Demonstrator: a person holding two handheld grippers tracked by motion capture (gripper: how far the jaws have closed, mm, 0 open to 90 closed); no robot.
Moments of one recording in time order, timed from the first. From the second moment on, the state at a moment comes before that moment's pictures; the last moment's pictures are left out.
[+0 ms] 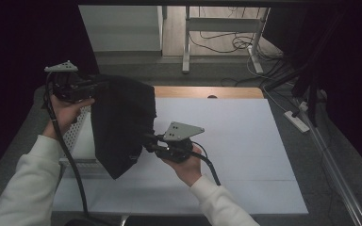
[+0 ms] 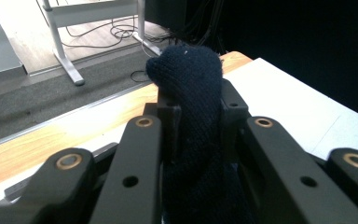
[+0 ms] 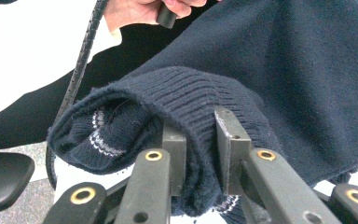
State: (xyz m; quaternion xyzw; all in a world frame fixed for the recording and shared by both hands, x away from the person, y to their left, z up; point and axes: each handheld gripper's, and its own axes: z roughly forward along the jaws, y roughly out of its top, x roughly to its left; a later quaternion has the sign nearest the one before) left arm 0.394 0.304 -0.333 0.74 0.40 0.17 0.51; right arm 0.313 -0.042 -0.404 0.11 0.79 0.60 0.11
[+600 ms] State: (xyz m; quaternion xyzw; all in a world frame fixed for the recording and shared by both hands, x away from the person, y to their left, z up) left arm 0.394 0.324 -0.327 0.73 0.42 0.19 0.50; right arm 0.316 -0.019 -0.405 0.09 0.79 0.59 0.10
